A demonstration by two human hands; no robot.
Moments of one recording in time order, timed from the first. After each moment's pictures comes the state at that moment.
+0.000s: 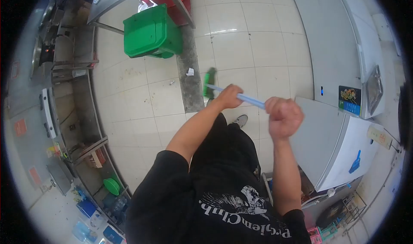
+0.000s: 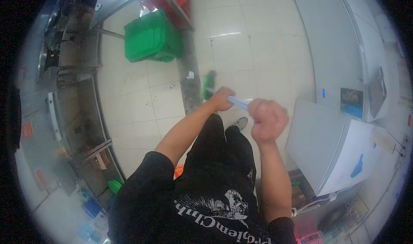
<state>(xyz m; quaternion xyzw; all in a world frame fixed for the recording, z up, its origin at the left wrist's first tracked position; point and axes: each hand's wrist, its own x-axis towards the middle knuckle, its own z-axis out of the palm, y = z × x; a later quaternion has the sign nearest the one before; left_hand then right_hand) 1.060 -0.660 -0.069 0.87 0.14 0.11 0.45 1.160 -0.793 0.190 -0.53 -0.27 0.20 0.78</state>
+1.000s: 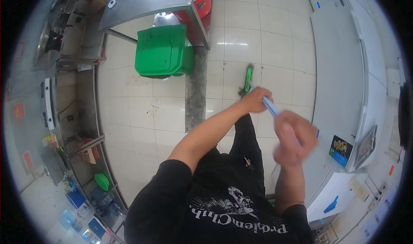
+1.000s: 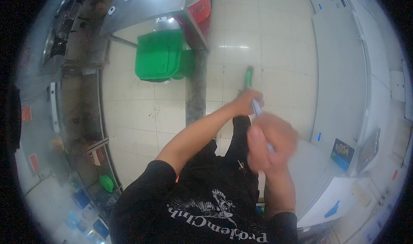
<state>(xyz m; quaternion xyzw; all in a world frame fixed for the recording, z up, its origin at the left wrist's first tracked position) 1.256 -0.462 0.032 0.78 0.12 0.12 0.60 1.284 -0.558 0.282 -0.65 -0.48 0.08 0.59</state>
